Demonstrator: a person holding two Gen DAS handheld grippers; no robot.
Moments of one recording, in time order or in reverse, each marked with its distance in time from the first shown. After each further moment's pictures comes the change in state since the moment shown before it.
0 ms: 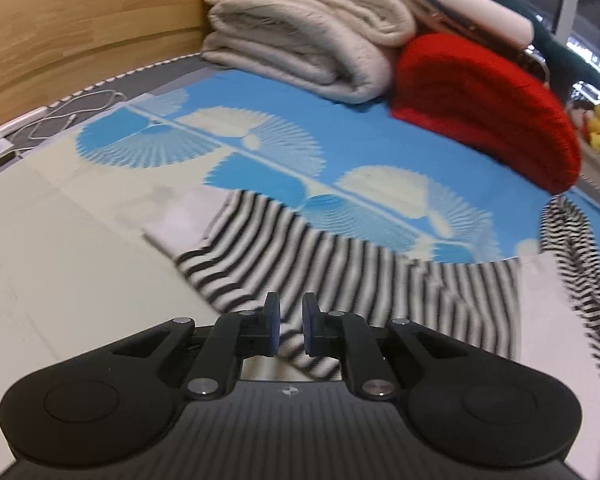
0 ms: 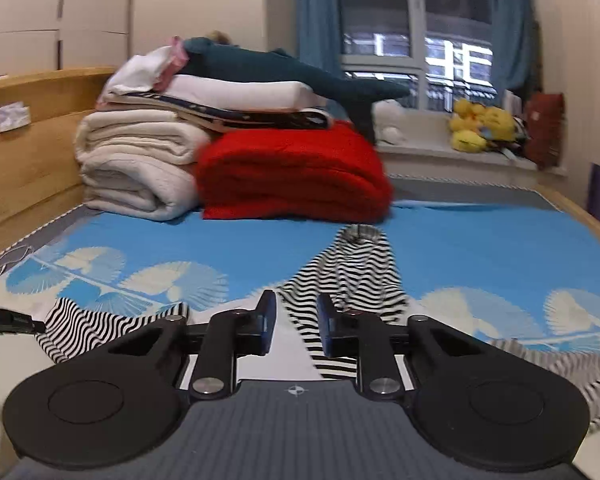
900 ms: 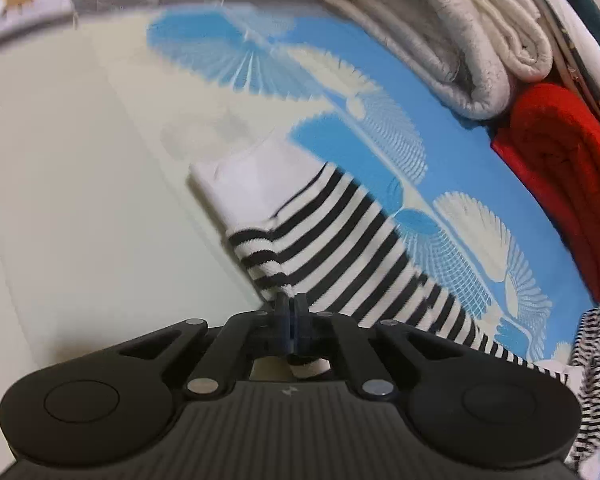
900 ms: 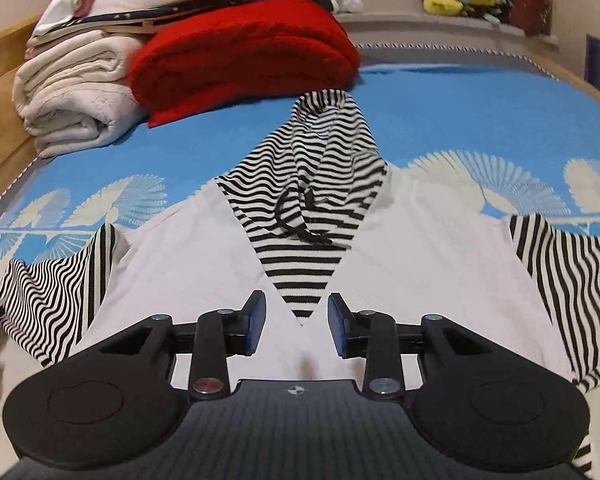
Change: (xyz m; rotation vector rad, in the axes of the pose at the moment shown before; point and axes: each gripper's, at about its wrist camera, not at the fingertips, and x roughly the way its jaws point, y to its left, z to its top) left arm 0.065 0.045 0.020 -0.374 0.120 0.089; right arm 0.103 -0.071 -0.042 0.203 0.344 -0.031
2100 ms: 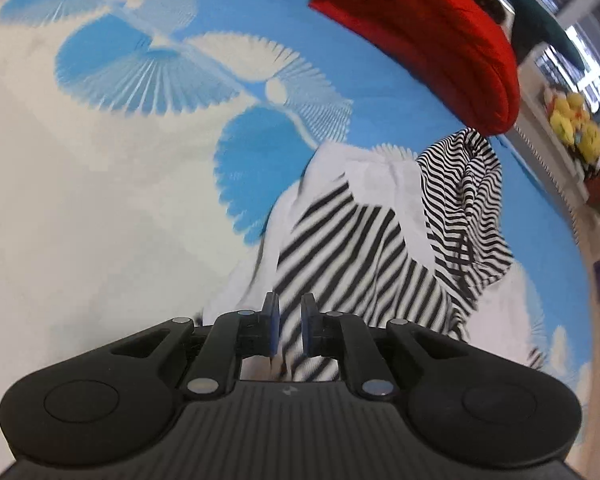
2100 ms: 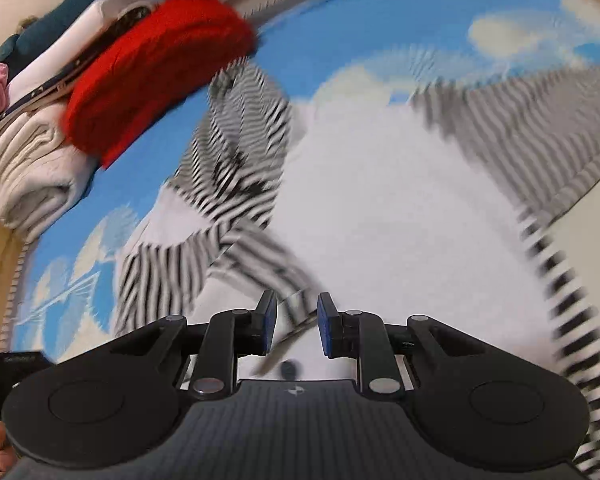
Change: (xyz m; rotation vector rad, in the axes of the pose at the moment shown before) left arm -0.097 -0.179 -0.139 0.238 0.244 -0.223; right arm -0.034 -0.057 -0.041 0.450 0.137 0.041
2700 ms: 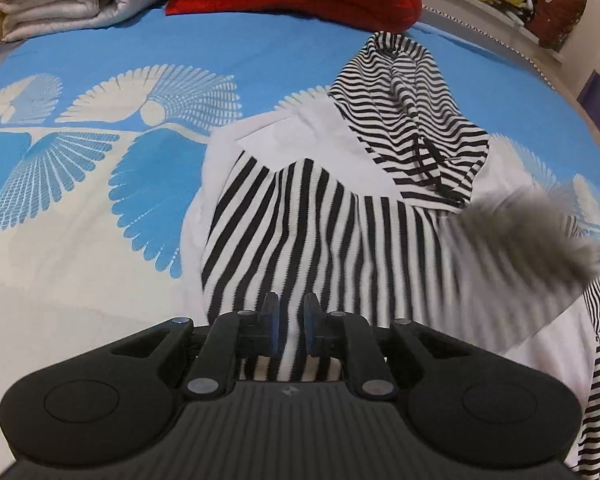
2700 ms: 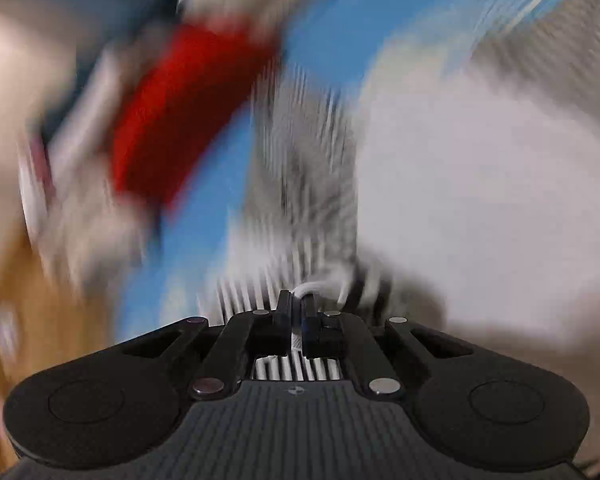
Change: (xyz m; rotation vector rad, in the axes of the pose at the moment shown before) left arm 0.030 -0.067 -0.022 0.477 0.045 0.016; right arm 0.009 -0.011 0.019 0.294 -0.190 0.262
